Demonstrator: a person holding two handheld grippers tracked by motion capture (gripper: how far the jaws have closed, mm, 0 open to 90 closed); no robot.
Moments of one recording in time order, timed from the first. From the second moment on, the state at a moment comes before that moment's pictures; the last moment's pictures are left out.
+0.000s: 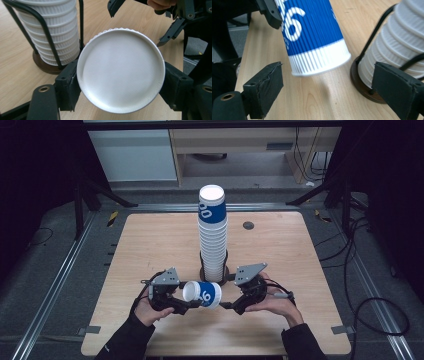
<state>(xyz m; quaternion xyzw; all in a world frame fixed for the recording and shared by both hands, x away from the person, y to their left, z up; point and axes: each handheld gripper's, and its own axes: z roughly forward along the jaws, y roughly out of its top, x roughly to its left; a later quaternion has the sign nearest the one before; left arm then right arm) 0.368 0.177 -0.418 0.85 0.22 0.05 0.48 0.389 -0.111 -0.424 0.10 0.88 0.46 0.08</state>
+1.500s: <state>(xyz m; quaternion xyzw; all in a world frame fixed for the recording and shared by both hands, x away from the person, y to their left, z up) 0.358 0.166 -0.413 0.84 0.18 0.01 0.51 0.387 -0.086 -0.447 0.06 0.87 0.49 0.00</state>
